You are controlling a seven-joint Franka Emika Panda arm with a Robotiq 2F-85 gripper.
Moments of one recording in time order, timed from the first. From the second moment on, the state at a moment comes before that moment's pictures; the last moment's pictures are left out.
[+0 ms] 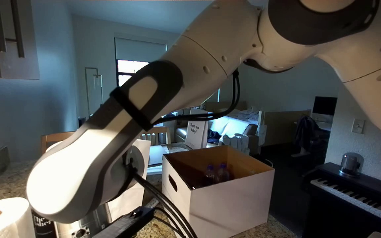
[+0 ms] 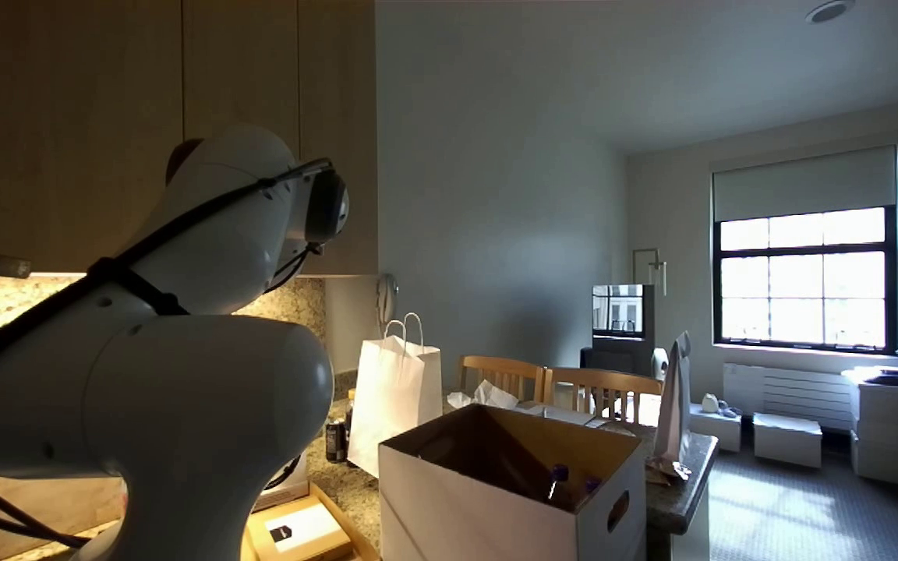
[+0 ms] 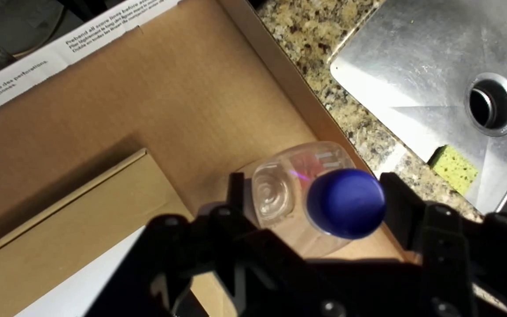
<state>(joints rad) 0.66 0.64 0.33 -1.86 0.08 2.10 0.22</state>
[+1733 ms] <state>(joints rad) 0.65 0.44 0.27 -1.93 0.01 2.02 0.38</state>
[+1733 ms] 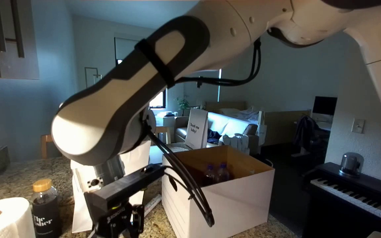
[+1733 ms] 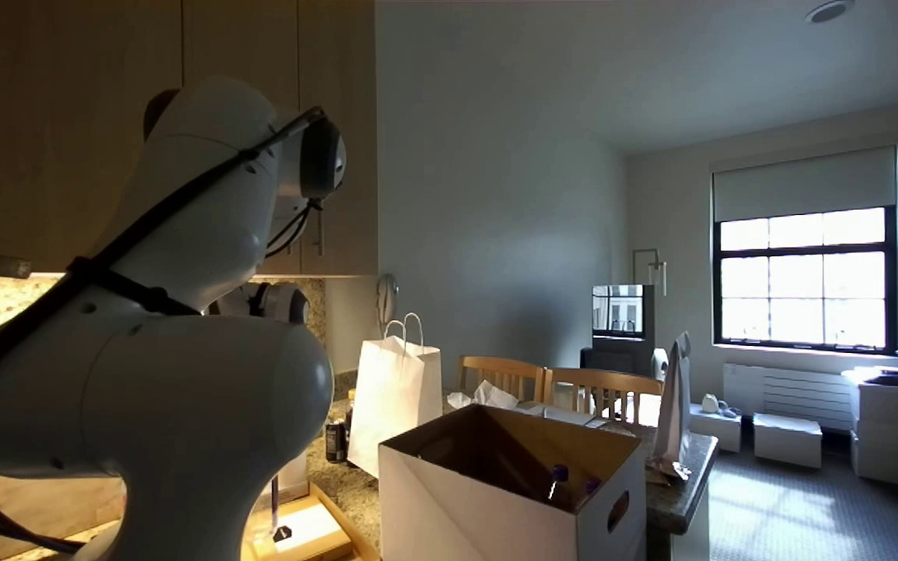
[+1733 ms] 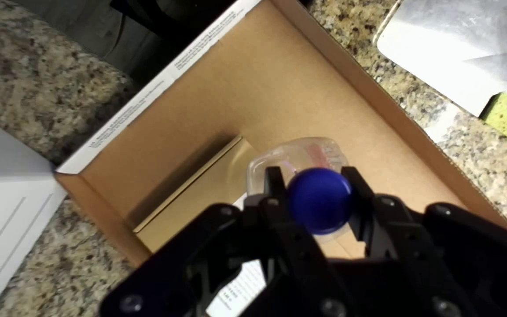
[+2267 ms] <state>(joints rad) 0.58 0.11 0.24 -1.99 -0.06 1.91 0.51</state>
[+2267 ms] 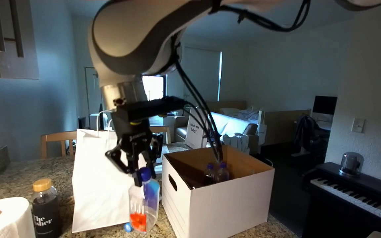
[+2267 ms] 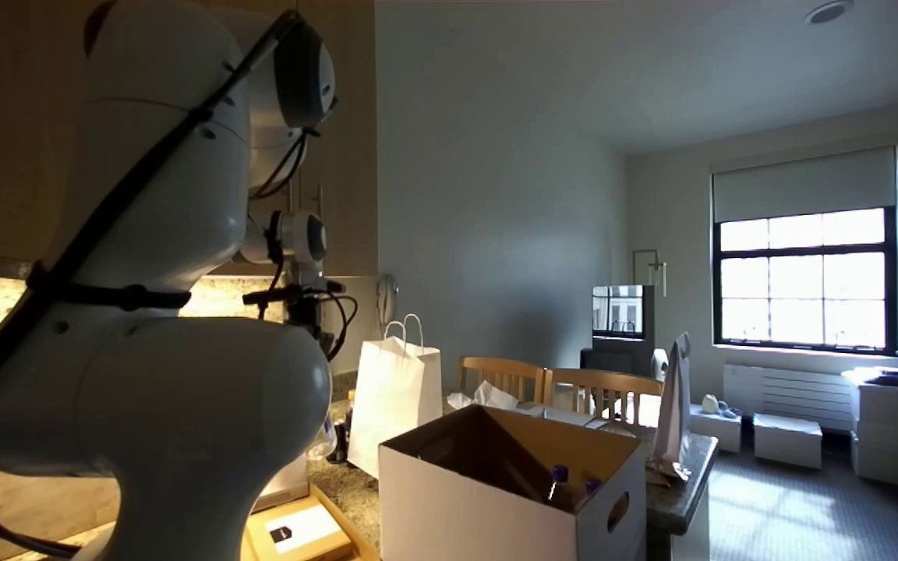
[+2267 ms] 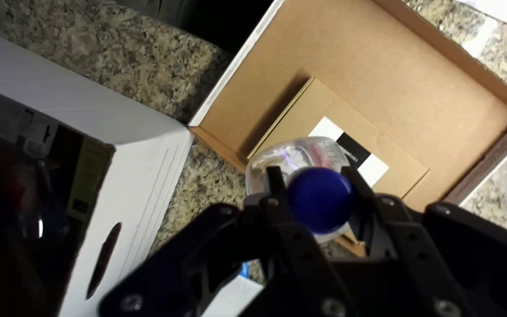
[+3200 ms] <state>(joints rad) 0.19 -0.28 0.16 -2.12 0.03 1.99 0.51</state>
